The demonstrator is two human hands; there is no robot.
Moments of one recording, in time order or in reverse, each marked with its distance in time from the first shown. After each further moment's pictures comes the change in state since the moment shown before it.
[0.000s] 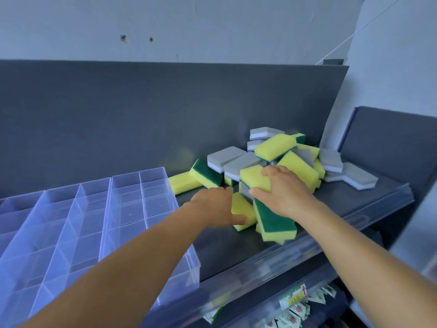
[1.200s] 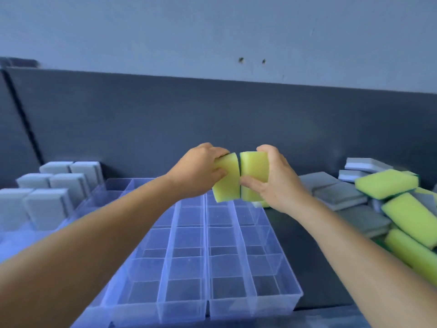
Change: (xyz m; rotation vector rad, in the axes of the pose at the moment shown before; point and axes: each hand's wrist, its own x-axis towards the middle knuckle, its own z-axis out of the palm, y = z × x) left_hand -0.121 -0.160 -0.081 -0.255 0.571 -0.175; right_hand 0.030 -0.176 0.022 0.467 0.062 -0.428
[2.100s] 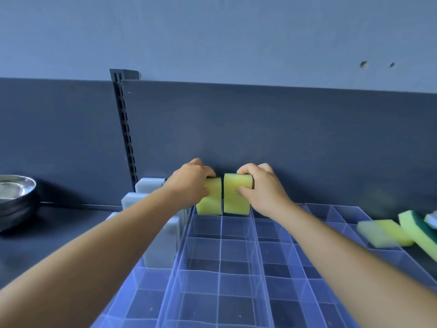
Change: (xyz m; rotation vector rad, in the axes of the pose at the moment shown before) left_hand -0.024 -0.244 -0.075 0.248 -0.124 -0.336; right_hand 0.101 -0.144 0.203 0.040 -0.125 -0.111
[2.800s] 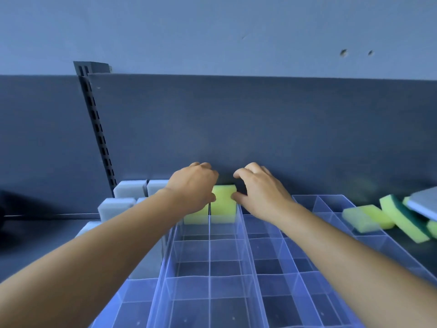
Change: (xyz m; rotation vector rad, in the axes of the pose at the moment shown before) left_hand 0.006 0.032 0.007 0.312 -0.028 0.210; right_hand -0.012 0.006 -0.010 -0.400 -0.071 -0.047
